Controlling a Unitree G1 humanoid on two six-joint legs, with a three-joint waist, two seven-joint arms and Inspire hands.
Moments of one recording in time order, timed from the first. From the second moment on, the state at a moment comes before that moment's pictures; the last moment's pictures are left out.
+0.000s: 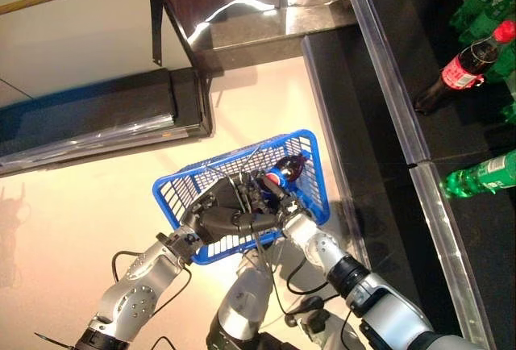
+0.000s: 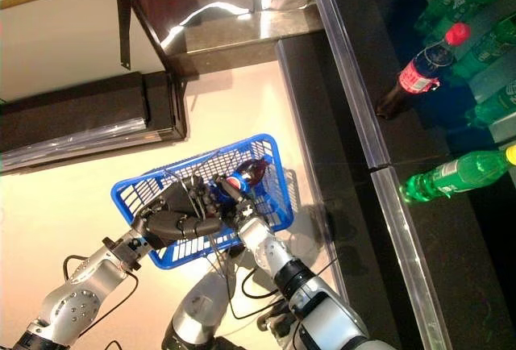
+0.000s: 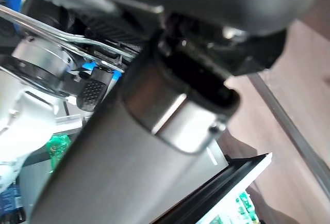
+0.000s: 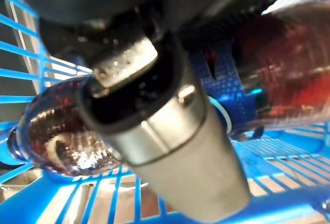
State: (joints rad) left arm 0.03 0.60 -0.20 -0.20 -1.05 0.14 -0.39; right arm -0.57 -0.06 0.52 0.63 1.57 -0.02 -0.33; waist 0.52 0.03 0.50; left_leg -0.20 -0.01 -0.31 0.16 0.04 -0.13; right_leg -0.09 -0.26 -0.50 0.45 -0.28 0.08
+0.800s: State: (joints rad) left arm 0.02 0.61 -0.18 -0.09 -1.09 0.15 -0.38; right arm -0.67 -0.08 0.51 0.68 1.57 0.05 -0.20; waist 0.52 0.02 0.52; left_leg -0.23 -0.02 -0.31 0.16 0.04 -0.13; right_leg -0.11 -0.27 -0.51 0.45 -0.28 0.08
